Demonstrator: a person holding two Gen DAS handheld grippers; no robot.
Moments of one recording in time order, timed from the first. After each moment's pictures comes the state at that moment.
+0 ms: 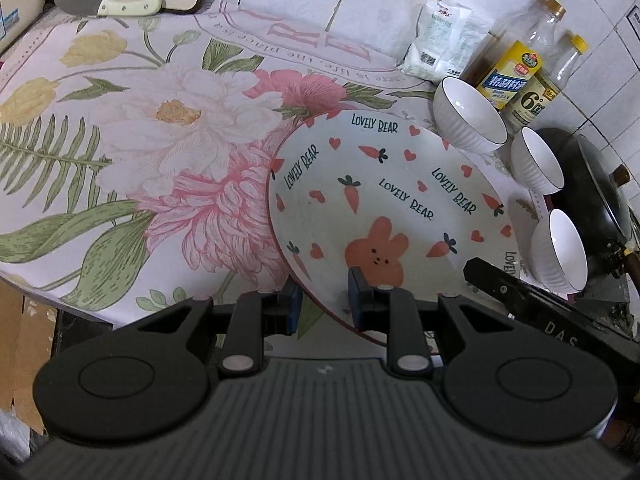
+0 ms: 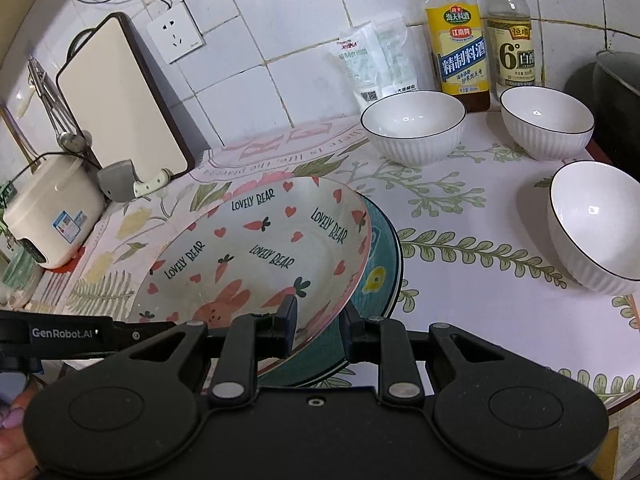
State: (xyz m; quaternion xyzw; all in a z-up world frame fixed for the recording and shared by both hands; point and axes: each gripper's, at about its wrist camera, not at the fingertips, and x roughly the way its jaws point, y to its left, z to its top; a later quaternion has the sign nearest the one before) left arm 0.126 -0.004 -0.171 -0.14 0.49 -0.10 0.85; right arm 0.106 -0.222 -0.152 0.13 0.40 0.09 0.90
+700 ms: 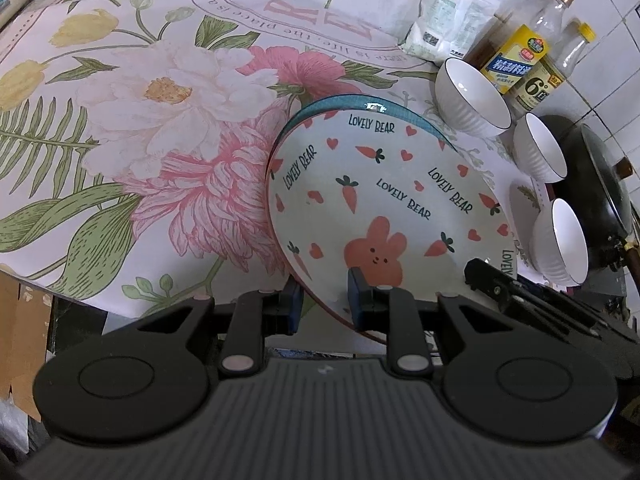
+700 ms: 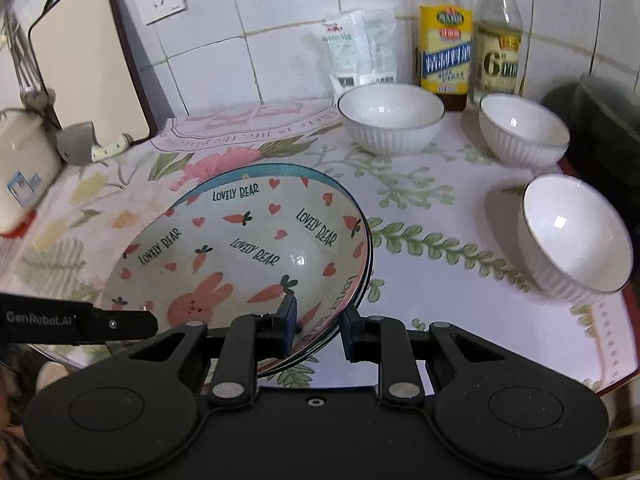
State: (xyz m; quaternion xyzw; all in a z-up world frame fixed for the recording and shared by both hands) left arm 0.135 -0.008 -0.180 -0.15 0.52 -0.10 0.84; right arm 0.111 -0.202 -0.149 0.05 0.44 0.03 0.90
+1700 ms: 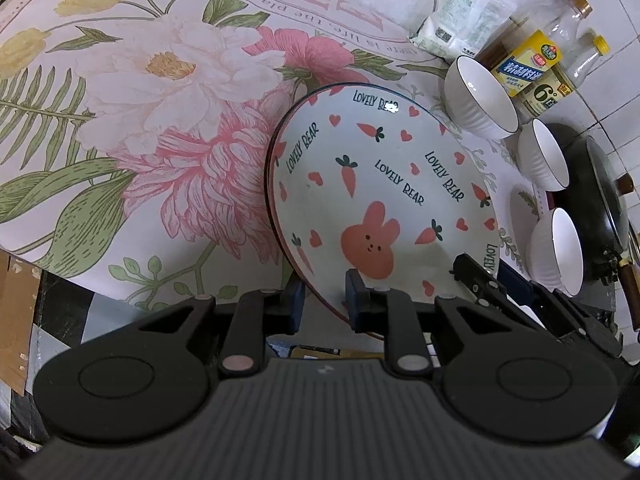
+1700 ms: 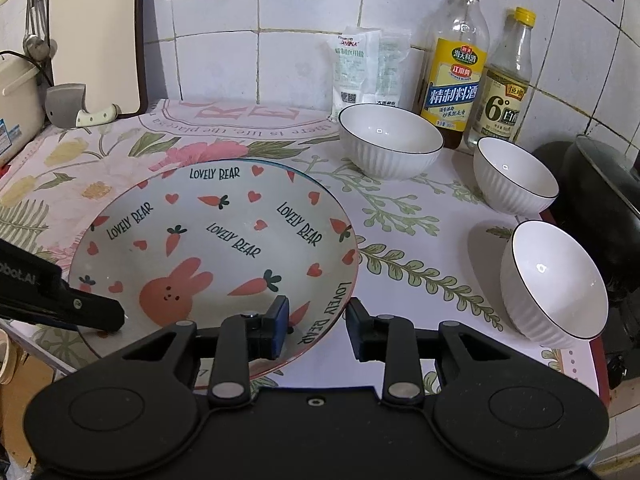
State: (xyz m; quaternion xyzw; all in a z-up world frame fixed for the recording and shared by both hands) left arm 0.136 -0.010 -0.188 -0.18 0.53 -0.09 0.82; right arm 0.111 -0.188 -0.164 -0.04 0.41 0.01 0.91
